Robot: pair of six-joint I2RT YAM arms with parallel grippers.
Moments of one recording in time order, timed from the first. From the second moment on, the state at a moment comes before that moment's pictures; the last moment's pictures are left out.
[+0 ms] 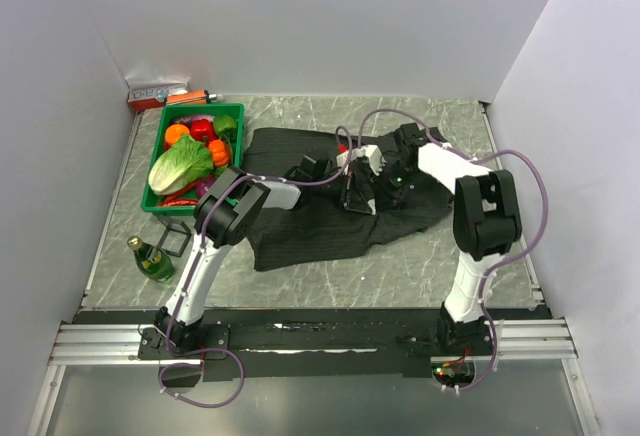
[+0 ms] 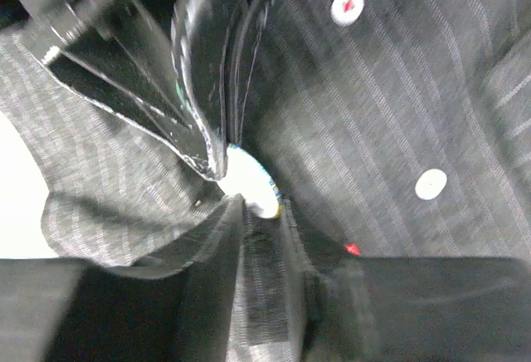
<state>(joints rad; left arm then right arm) -0.65 2.37 1.47 0.46 0.90 -0.67 0.20 1.92 1.37 -0.81 -0.53 -0.76</state>
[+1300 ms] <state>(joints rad) -0.70 2.26 1.45 0.46 0.76 -0.61 0.17 1.84 1.36 -0.93 -0.57 -0.58</state>
